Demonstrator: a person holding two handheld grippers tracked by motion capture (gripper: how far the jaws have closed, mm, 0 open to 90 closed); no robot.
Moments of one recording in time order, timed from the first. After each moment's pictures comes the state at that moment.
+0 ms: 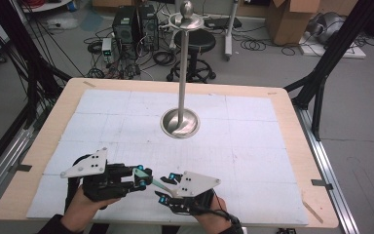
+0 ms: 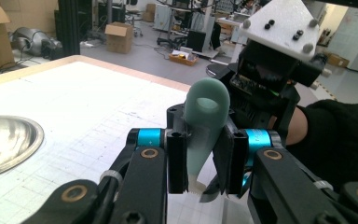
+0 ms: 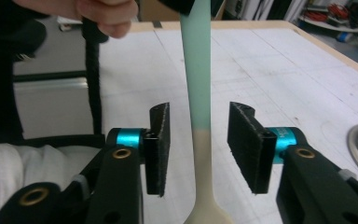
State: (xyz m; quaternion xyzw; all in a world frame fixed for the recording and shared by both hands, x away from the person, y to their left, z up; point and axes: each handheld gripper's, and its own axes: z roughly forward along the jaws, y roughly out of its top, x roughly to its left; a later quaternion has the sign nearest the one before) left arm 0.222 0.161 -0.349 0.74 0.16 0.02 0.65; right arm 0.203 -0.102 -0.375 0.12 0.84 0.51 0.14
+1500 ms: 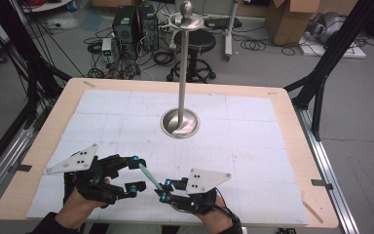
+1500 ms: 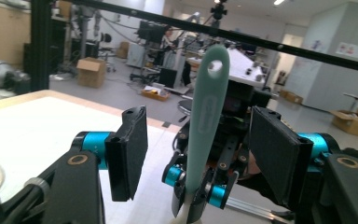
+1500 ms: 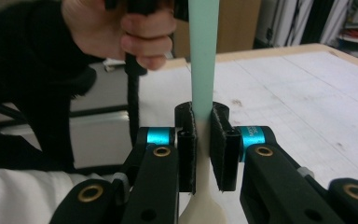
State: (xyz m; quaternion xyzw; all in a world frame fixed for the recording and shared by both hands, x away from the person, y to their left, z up) left arm 0.226 0.170 -0.344 0.68 0.12 -0.04 0.73; right arm 0.207 -0.113 -0.372 0.11 0.79 0.59 0.05
